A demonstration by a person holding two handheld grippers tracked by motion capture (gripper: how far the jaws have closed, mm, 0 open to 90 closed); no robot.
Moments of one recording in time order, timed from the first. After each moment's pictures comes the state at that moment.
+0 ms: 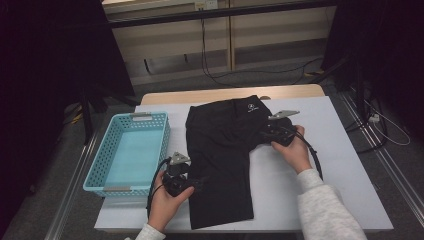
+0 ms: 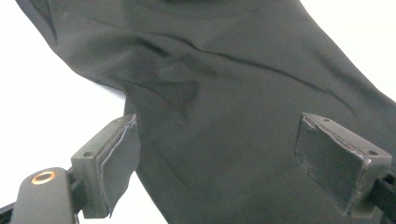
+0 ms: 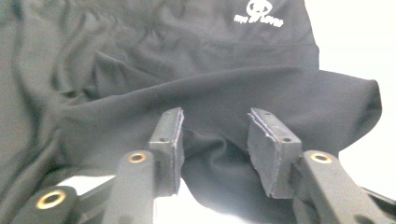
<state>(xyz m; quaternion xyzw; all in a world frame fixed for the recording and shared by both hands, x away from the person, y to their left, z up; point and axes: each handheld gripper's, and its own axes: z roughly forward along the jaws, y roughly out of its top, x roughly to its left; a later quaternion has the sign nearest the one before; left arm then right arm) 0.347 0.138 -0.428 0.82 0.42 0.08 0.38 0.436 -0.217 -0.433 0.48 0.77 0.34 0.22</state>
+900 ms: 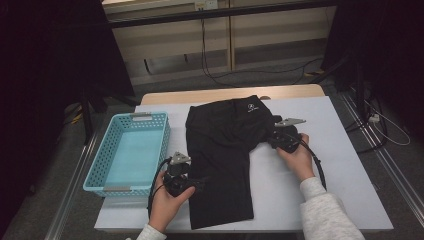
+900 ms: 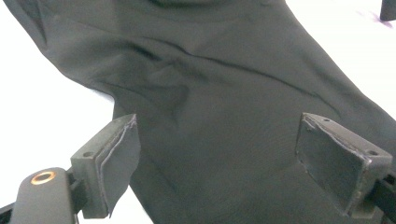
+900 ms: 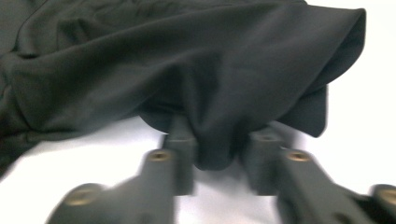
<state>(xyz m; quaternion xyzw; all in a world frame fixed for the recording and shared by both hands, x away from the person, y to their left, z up) 0.346 0.136 -0.426 0.82 0.42 0.07 0.39 0.428 -0.231 -0.461 0.51 0.75 0.34 0.22</state>
